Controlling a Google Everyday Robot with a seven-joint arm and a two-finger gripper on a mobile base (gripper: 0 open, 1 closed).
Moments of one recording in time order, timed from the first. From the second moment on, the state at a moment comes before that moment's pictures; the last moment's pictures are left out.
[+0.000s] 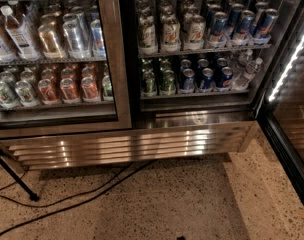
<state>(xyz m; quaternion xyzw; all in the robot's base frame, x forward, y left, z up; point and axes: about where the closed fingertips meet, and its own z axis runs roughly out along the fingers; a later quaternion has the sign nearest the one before) 0.052 -0.639 0.578 -0.07 -0.96 0.16 0.23</state>
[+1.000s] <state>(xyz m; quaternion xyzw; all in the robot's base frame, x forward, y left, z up) -0.001 -0.445 0.614 0.24 -0.95 0.07 0.17</state>
